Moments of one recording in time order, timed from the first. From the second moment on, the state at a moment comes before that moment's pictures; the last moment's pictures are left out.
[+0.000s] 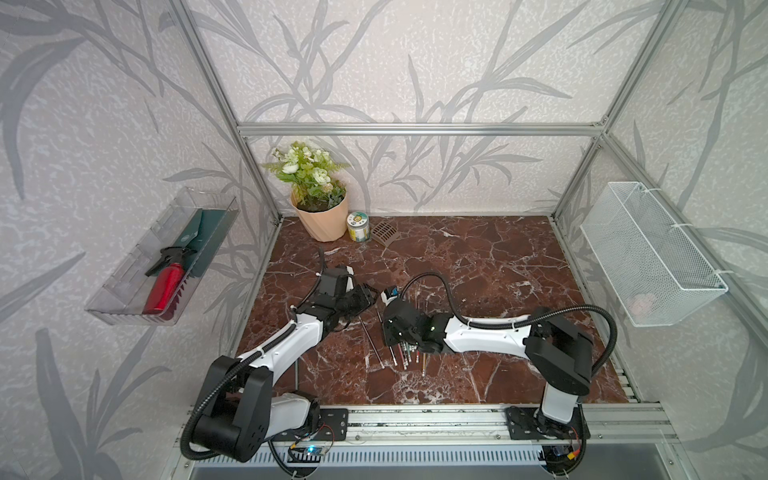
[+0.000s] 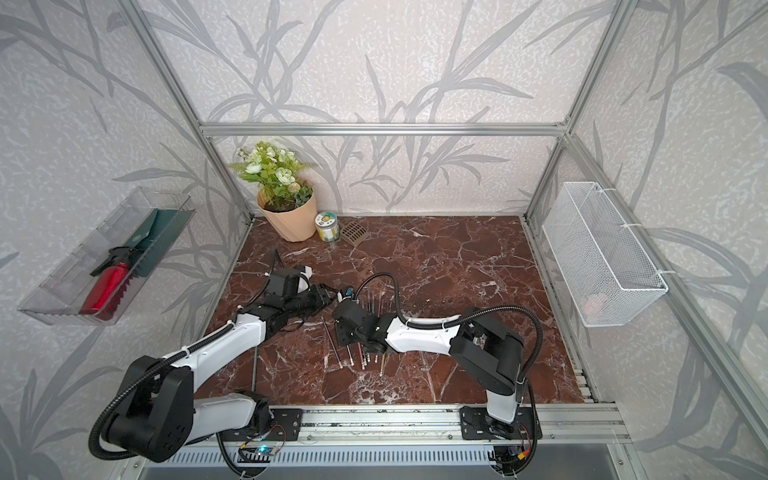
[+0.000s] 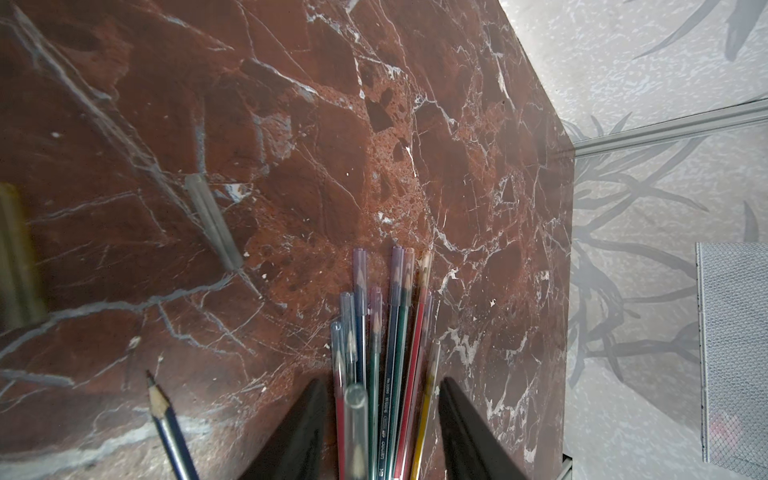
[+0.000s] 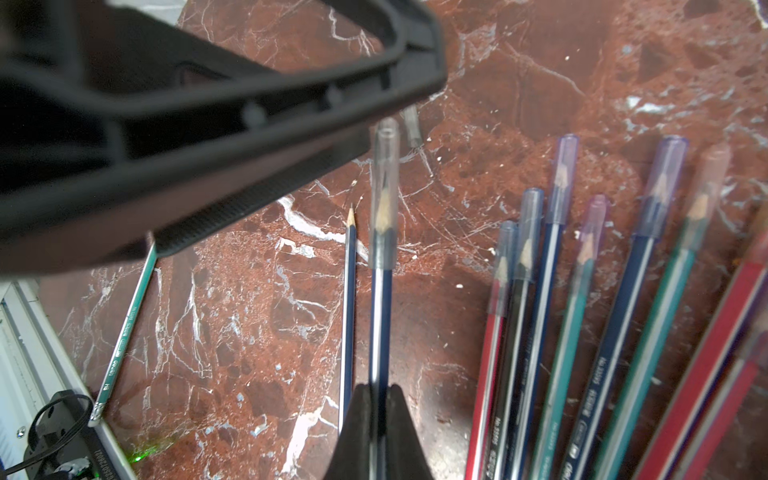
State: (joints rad) left arm -0.28 1.28 0.63 -0.08 0.33 -0.82; right arm 1.10 1.83 1.13 -0.07 0.13 0.69
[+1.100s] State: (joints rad) left arm -0.31 1.37 0.72 -0.21 0.29 -0.76; right arm 1.10 1.87 1.14 -0.05 0.13 0.68
